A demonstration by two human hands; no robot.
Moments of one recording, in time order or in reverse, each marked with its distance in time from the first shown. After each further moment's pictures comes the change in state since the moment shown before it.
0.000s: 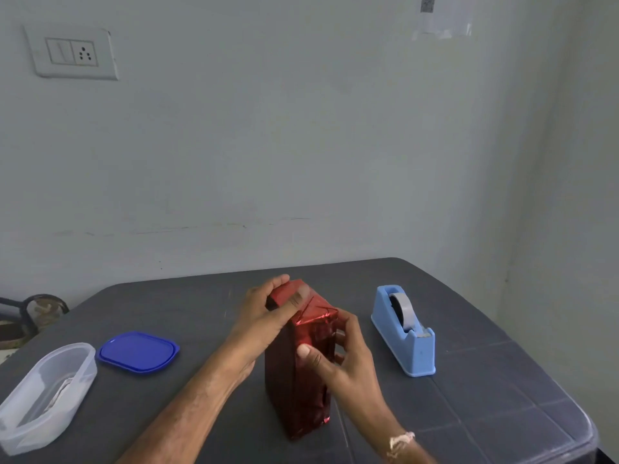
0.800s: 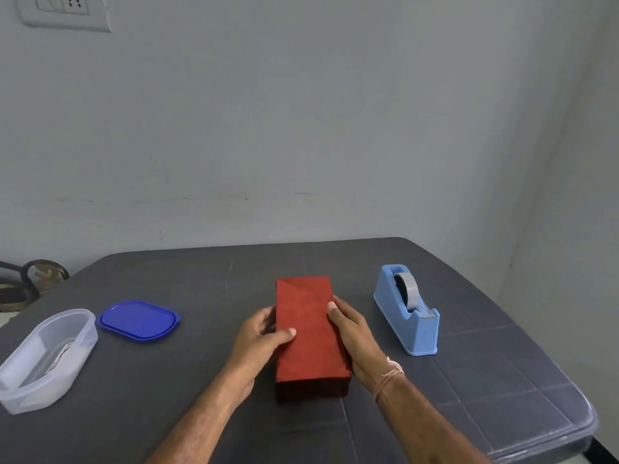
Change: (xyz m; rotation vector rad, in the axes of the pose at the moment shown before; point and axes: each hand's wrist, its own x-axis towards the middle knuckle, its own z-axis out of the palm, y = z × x) left_hand -0.017 -0.091 0.016 -0.201 0.008 -0.249; right_hand 0.052 0.062 -0.006 0.317 -0.072 0.482
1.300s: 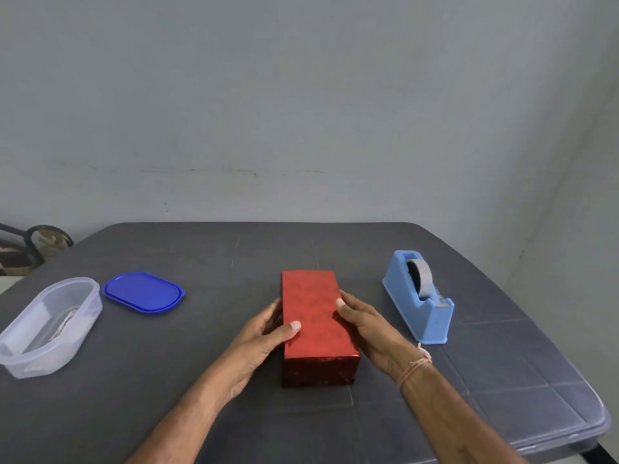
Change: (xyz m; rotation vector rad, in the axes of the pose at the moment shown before) left_hand -0.011 -0.021 -0.023 -0.097 -0.233 -0.077; right_hand 0.010 0.008 -0.018 -0.035 -0.120 0.184
